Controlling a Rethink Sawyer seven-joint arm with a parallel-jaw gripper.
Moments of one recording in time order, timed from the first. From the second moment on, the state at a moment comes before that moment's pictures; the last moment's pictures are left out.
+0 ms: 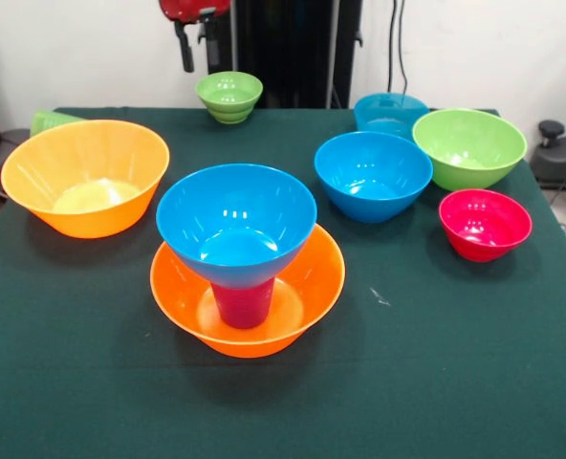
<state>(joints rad) -0.91 -0.84 0.22 2.31 -1.28 -0.11 1.33</state>
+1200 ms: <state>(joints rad) -0.82 -0.76 0.20 2.29 -1.28 -0.11 1.33</state>
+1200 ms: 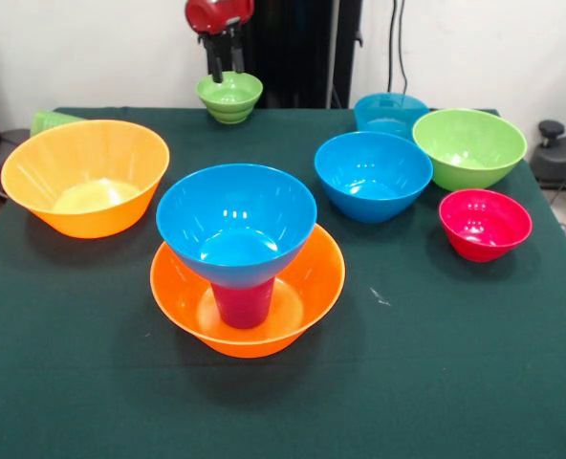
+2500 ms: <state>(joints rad) -1.01 -0.77 0.32 2.27 -1.29 -0.09 1.33</state>
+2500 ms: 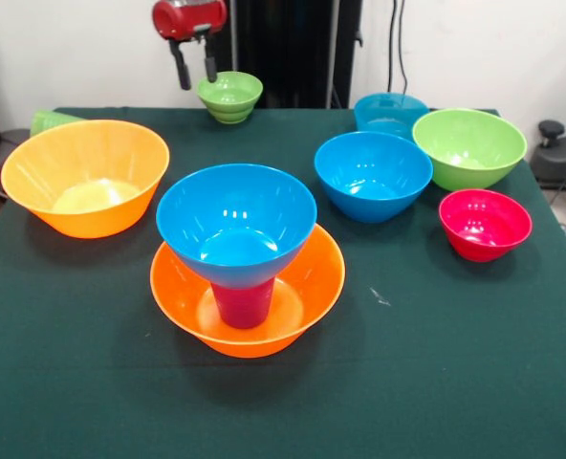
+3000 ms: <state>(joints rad) -1.03 -0.73 0.35 2.27 -1.29 0.00 1.33</state>
